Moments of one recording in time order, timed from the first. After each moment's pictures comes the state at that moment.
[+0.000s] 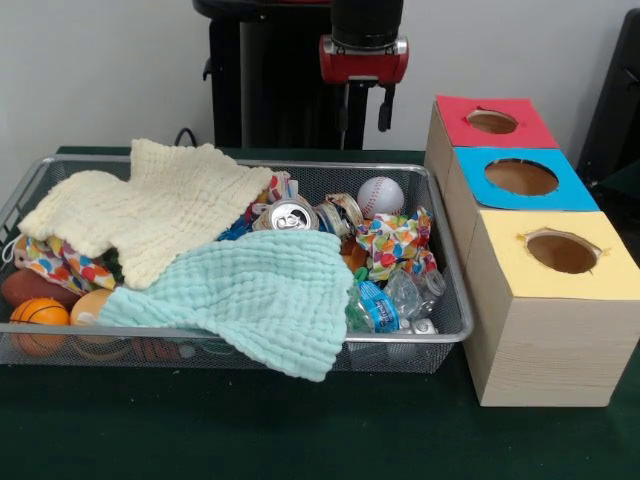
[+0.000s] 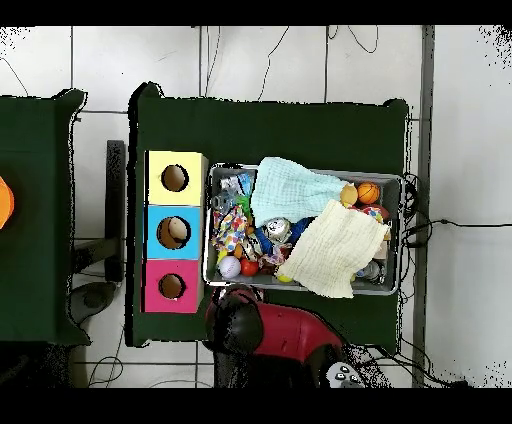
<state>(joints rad) -0.29 -0.79 0.04 2.21 -0.06 0.20 1.57</state>
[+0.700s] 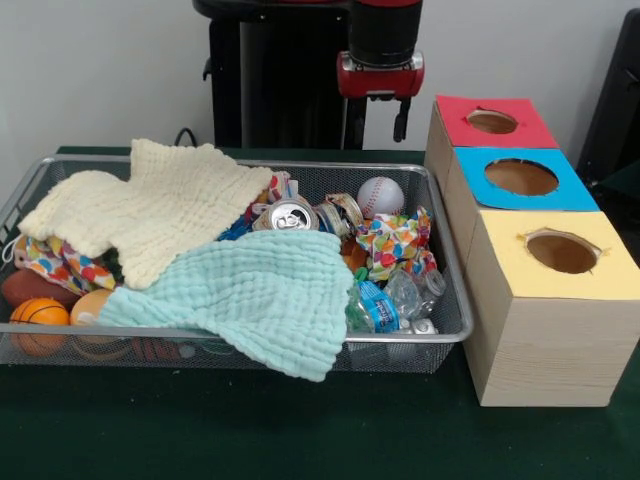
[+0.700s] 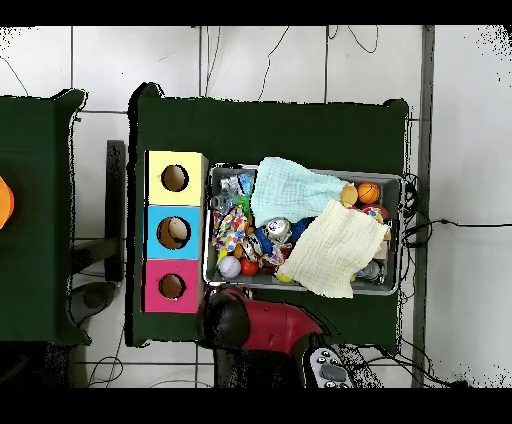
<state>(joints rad) -0.23 -0.73 0.04 2.18 -0.06 0.19 1.57</state>
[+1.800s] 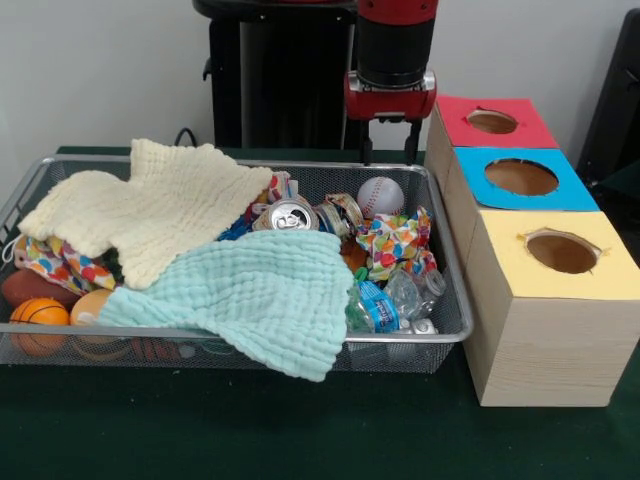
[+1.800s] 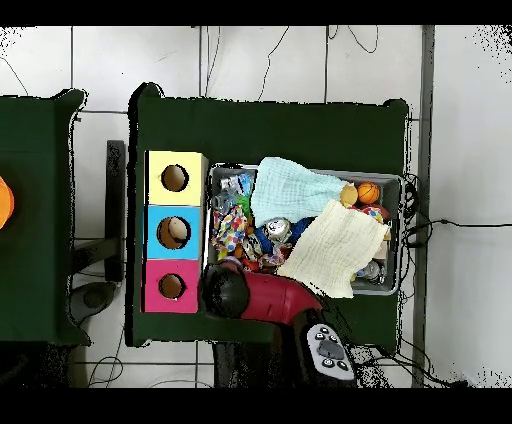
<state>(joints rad) -0.21 -0.69 0.04 2.05 0.00 0.28 1.57</state>
